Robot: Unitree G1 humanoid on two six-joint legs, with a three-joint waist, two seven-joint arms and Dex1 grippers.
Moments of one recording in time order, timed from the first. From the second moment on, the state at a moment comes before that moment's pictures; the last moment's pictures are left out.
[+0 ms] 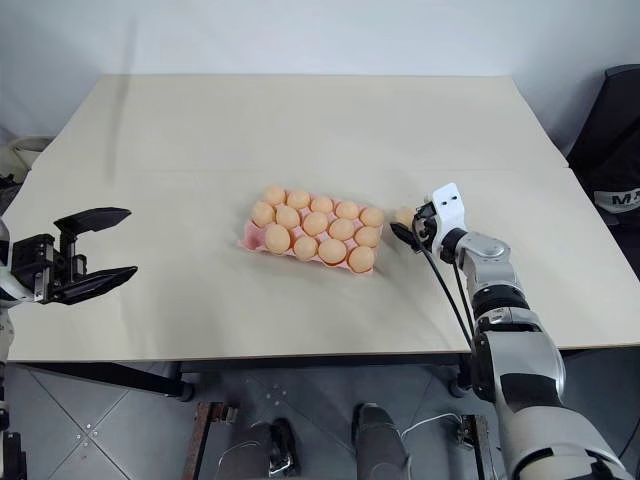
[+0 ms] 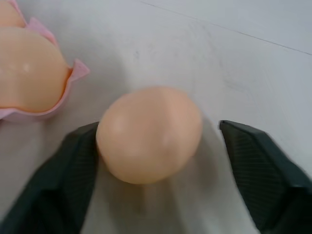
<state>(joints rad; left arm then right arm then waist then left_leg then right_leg) -0.37 0.88 0.35 0.37 -0.81 -0.01 -1.50 -0.97 -0.43 -0.09 1.17 0.08 -0.12 0.74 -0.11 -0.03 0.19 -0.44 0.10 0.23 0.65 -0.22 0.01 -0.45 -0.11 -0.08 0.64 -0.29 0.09</state>
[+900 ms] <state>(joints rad) -0.42 0.87 0.37 0.42 -0.77 -0.03 -1.50 -0.89 -0.05 0.12 0.24 0.16 0.45 0.55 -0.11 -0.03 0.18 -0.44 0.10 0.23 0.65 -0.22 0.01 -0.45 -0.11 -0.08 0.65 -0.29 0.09</state>
